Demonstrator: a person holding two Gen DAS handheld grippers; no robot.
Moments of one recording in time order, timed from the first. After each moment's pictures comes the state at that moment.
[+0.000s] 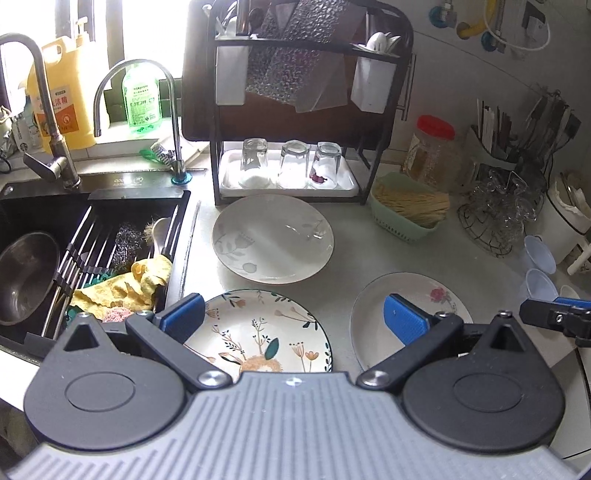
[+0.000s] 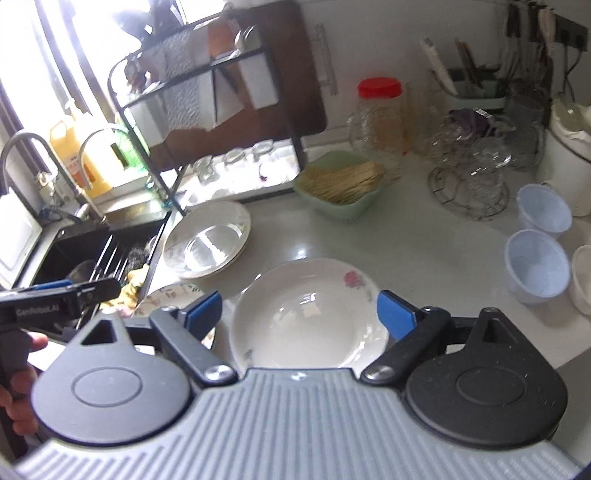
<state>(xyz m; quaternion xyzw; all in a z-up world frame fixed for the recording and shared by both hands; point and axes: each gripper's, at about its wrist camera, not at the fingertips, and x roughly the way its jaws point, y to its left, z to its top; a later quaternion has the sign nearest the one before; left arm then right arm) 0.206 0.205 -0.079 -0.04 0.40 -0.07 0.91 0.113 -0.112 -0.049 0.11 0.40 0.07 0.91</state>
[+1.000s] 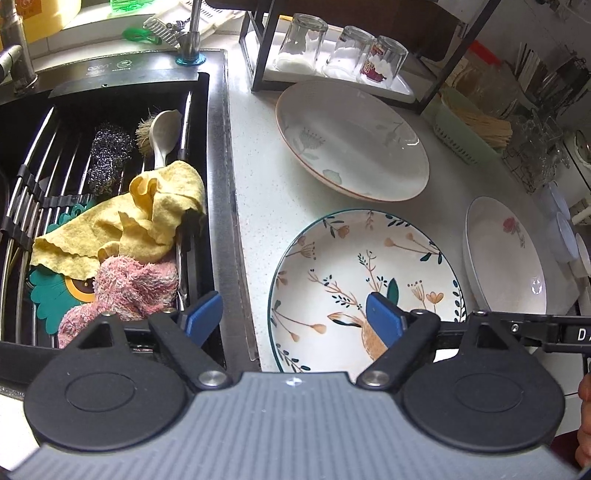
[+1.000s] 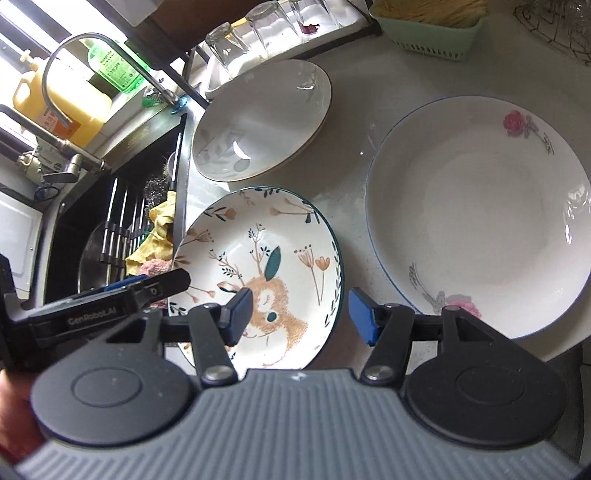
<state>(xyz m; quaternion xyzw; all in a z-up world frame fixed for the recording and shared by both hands) 0.289 0.336 -0.215 -0.07 0.52 -0.15 0.84 0.173 0.029 -0.159 0.22 0.54 0.06 0.81</state>
